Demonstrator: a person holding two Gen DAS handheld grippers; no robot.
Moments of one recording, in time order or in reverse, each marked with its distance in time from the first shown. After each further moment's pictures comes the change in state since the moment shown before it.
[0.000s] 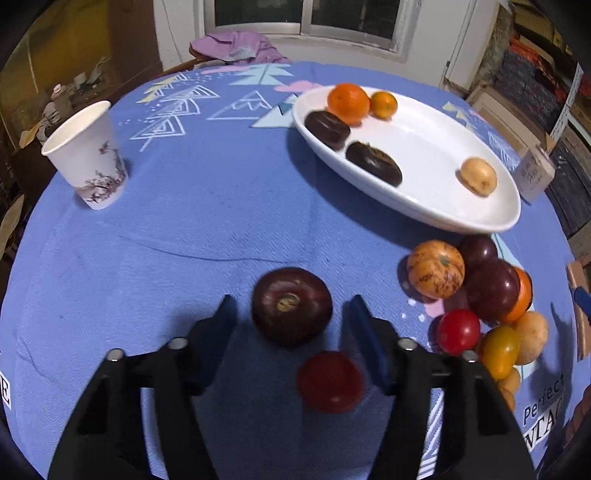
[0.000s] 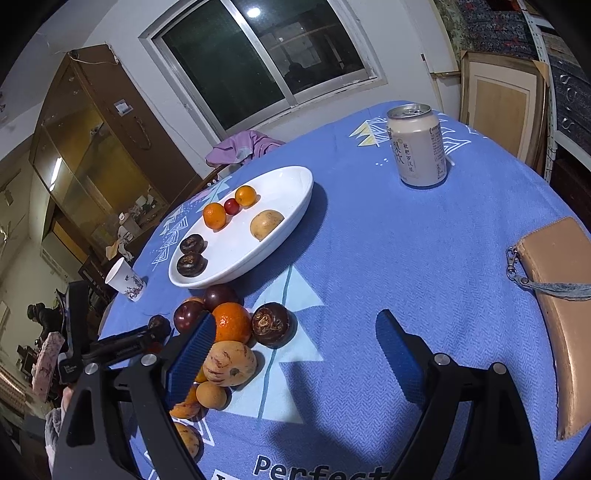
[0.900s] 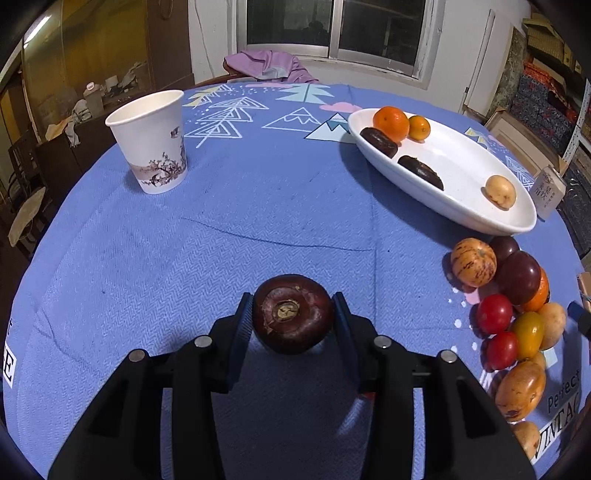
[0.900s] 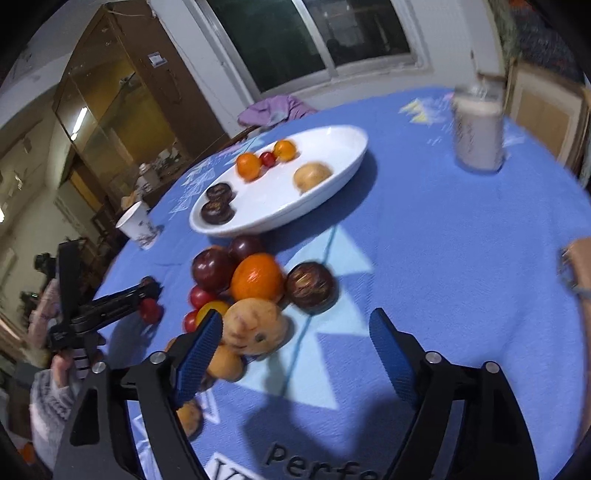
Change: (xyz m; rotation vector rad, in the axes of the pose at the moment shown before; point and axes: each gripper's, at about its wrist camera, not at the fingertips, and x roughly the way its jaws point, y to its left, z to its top) left arm -0.015 0.038 -0.024 -0.070 -0.104 0.049; right arm 0.031 0.029 -0.021 -0.134 0.143 0.088
